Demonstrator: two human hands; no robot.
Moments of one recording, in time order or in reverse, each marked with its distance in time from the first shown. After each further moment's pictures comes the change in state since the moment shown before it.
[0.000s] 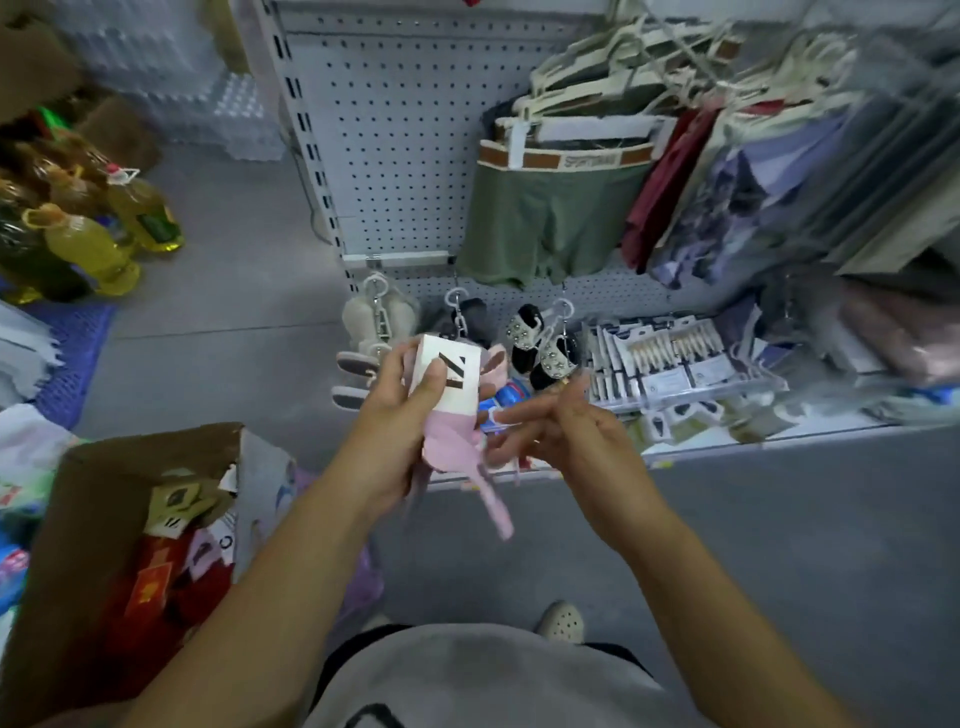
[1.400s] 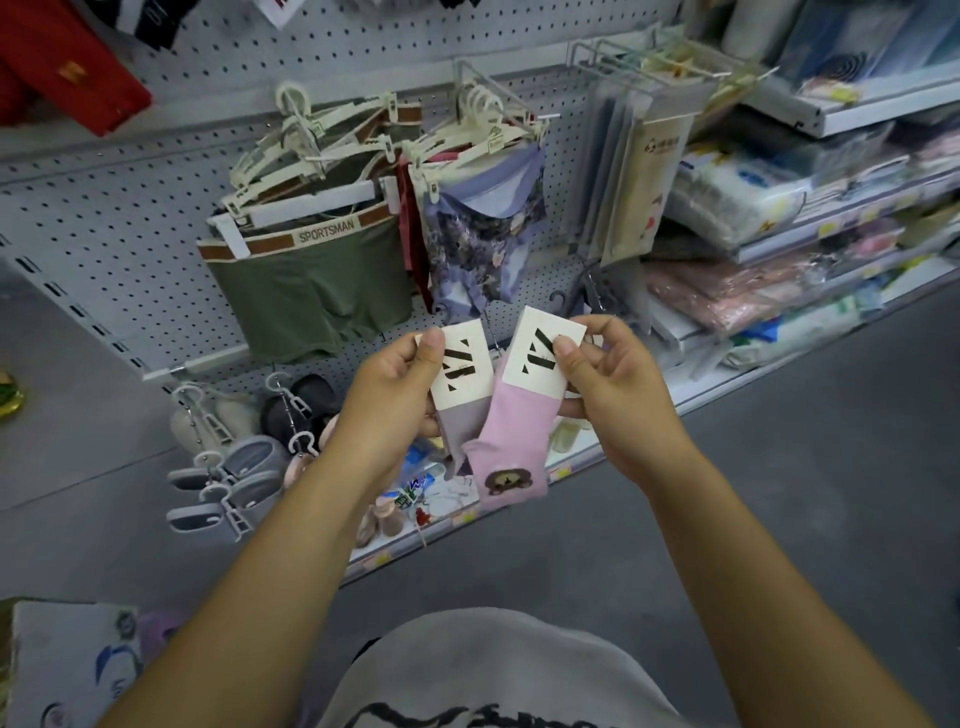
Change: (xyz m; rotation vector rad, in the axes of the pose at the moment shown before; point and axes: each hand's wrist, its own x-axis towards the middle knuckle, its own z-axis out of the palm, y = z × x) left_hand -0.001 -0.039 0.288 0.393 -0.272 0.048; right_hand -0.050 -0.041 -0.293 0.147 0.368 -0.268
